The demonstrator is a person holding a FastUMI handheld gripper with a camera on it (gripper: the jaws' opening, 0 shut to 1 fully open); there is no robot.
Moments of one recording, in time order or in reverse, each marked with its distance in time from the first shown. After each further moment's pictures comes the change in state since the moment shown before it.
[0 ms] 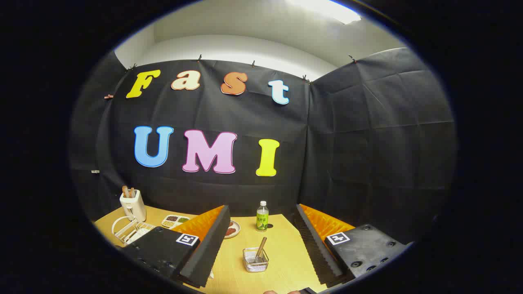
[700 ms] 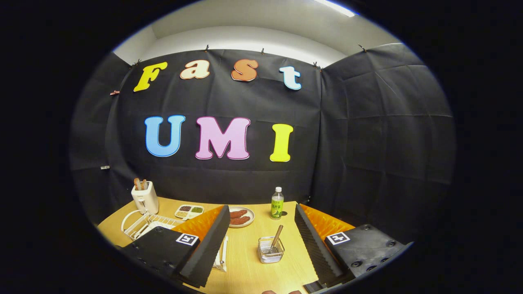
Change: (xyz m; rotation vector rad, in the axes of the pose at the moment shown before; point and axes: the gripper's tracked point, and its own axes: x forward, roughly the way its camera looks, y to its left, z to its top) arm -0.001 0.033 -0.024 0.021 0.104 0.079
